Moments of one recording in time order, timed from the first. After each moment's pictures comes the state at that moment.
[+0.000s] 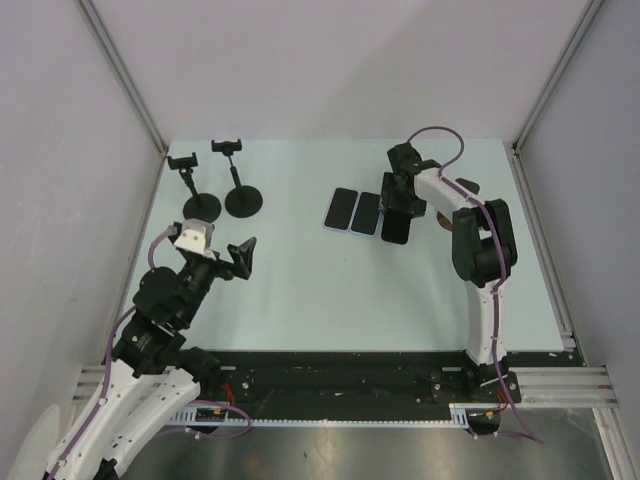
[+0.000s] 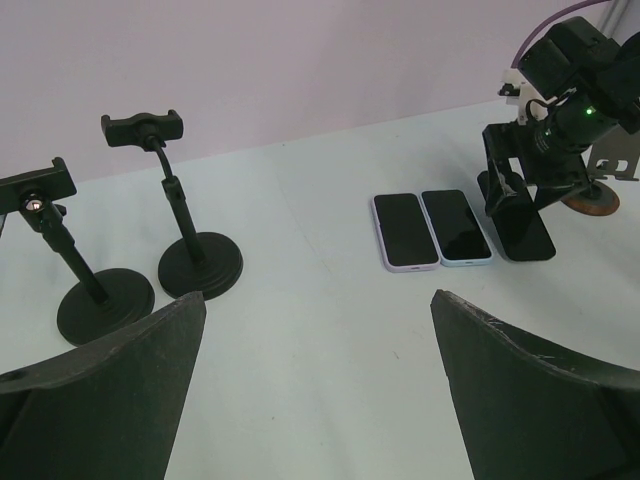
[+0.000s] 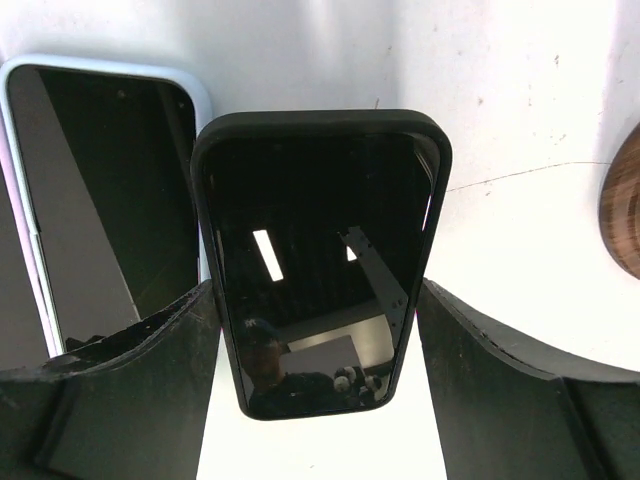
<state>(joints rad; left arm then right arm) -0.54 0.42 0.67 -0.23 -0.20 0.00 0.32 2.15 1.73 -0.69 0.19 0.44</state>
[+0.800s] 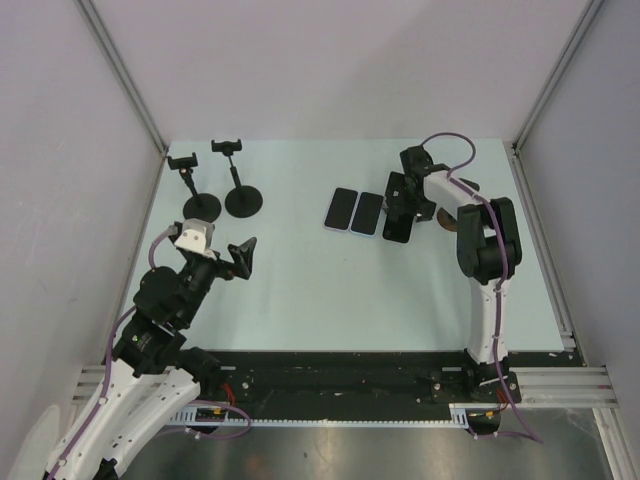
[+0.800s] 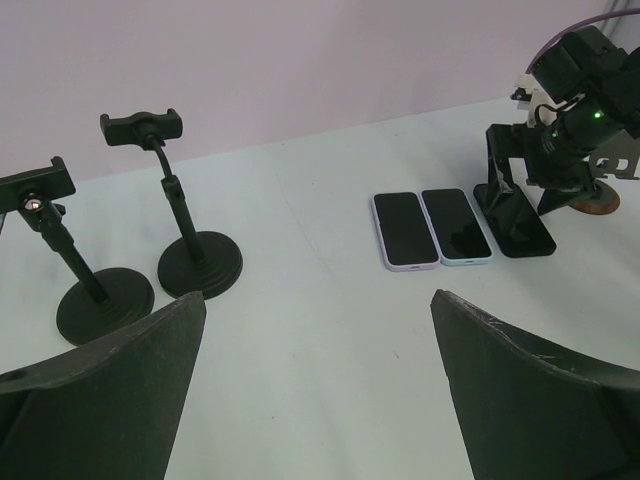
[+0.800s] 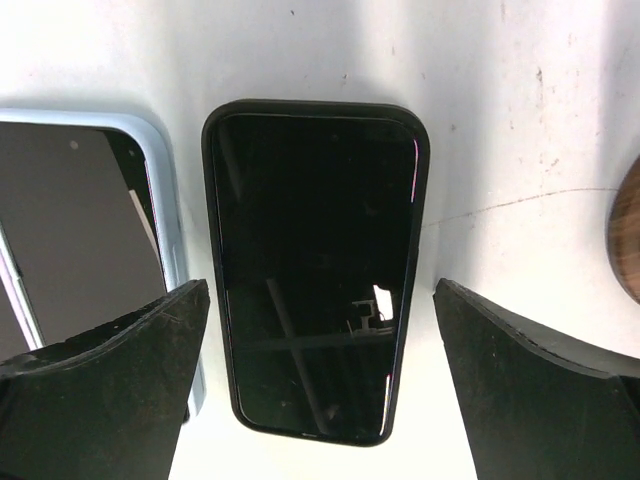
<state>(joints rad) -0.54 0.43 0.67 -0.23 -0.20 0.00 0.25 2.17 1.69 -0.60 0.10 0.49</state>
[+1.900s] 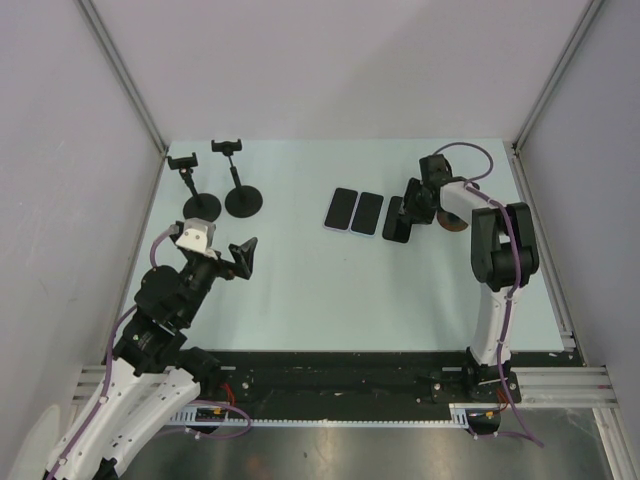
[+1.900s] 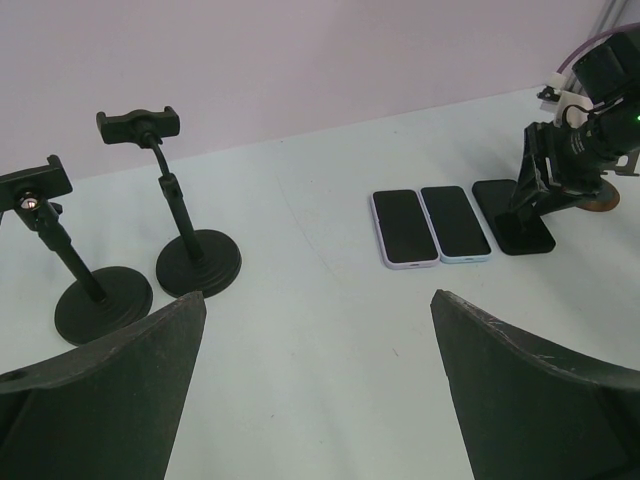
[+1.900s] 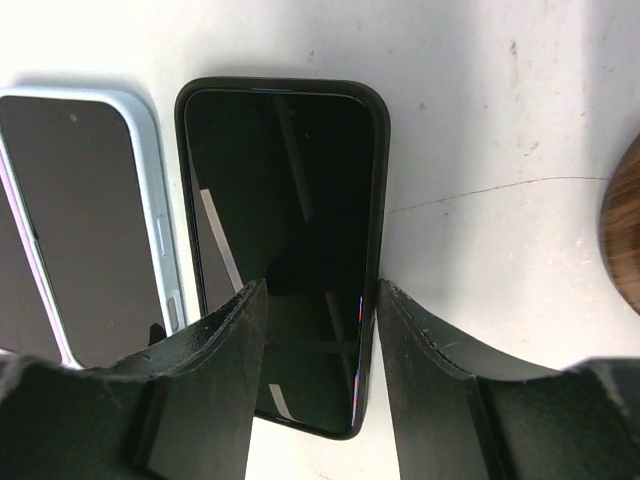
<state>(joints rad) -0.54 0.43 0.67 -0.23 -0.19 0.00 0.17 2.06 1.46 -0.40 -0.07 0.50</state>
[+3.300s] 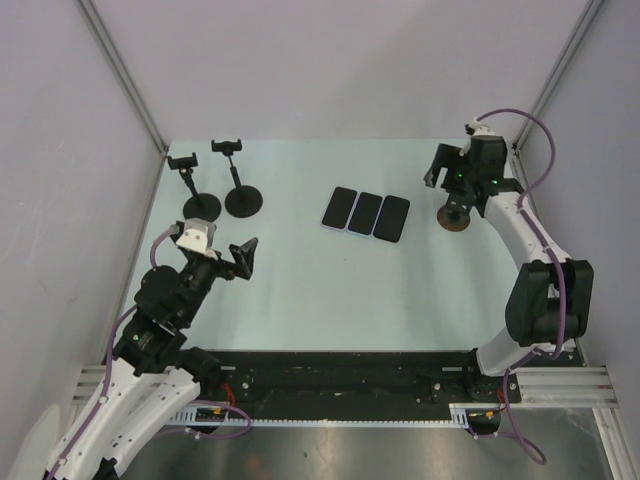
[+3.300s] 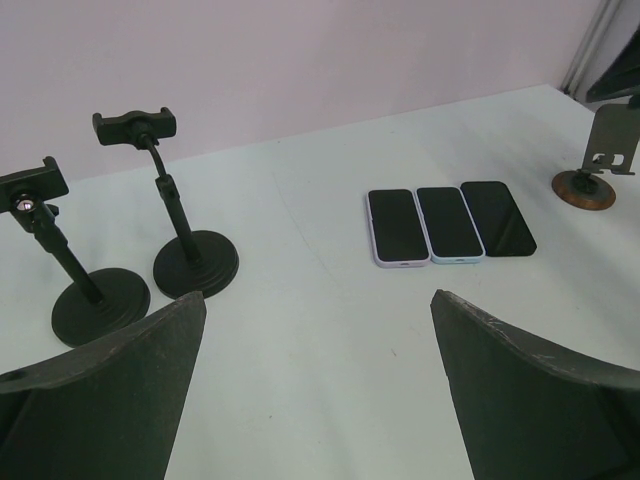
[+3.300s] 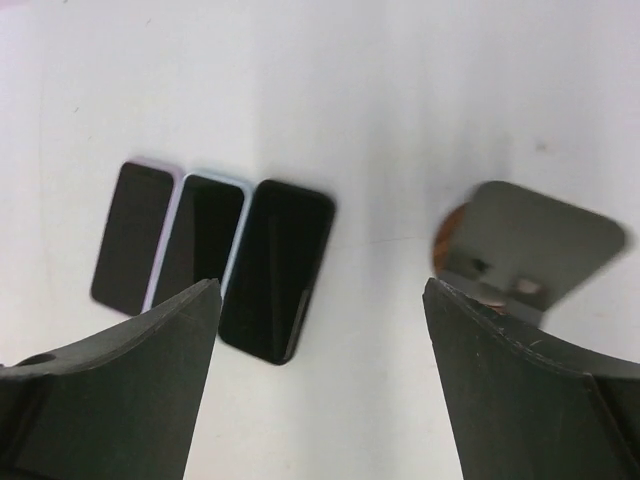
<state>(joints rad) -0.54 0.43 0.67 -0.23 -0.19 0.00 0.09 1.62 1.34 -0.31 -0.09 0.29</state>
